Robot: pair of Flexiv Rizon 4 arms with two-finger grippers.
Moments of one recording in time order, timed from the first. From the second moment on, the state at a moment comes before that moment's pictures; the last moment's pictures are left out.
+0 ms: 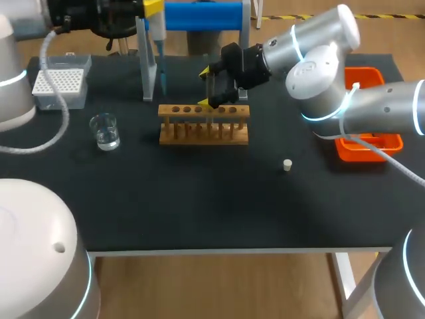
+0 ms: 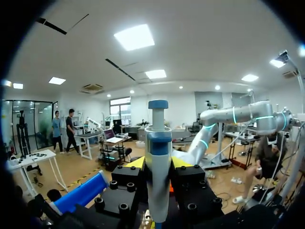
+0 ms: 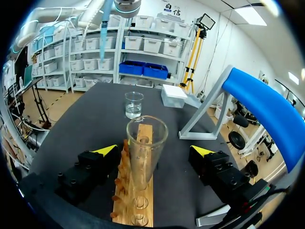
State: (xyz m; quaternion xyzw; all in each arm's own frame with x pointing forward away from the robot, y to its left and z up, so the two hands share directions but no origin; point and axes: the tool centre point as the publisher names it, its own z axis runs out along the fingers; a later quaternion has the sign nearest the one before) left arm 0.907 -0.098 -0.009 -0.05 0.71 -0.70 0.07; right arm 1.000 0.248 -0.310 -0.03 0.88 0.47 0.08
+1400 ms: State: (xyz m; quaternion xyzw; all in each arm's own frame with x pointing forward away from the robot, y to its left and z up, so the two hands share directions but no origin) left arm 0.963 -0.184 0.011 -0.01 0.71 -0.70 0.01; right arm 1.000 0.248 -0.310 -0.03 0.88 0.47 0.08
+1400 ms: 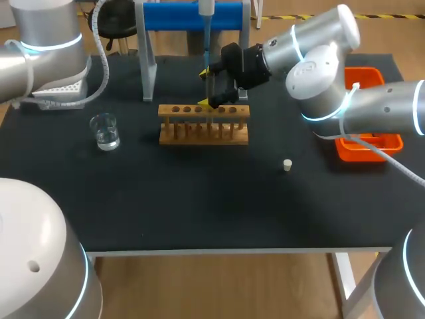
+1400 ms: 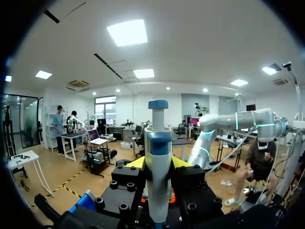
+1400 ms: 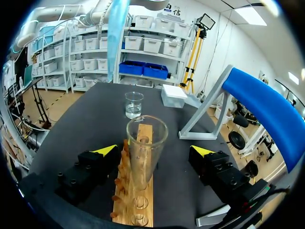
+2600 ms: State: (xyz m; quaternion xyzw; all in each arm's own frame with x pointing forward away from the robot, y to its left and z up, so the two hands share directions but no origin) left arm 0.962 -0.183 0.010 -0.01 0.71 -0.70 0.01; right arm 1.002 0.242 -0.310 -0.02 0.87 0.48 0.07
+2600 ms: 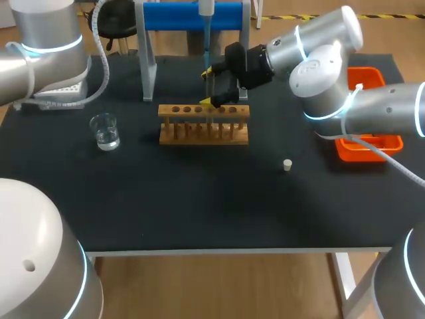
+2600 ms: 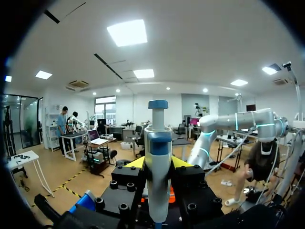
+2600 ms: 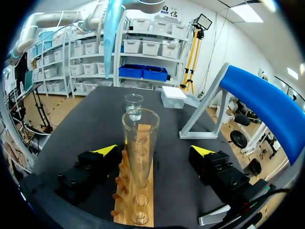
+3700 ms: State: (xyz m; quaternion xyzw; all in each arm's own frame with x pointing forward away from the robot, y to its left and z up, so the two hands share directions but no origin) left arm 0.962 -0.183 0.010 -0.01 0.71 -0.70 0.01; right arm 1.001 0.244 -0.310 -0.03 0.87 0.48 0.08
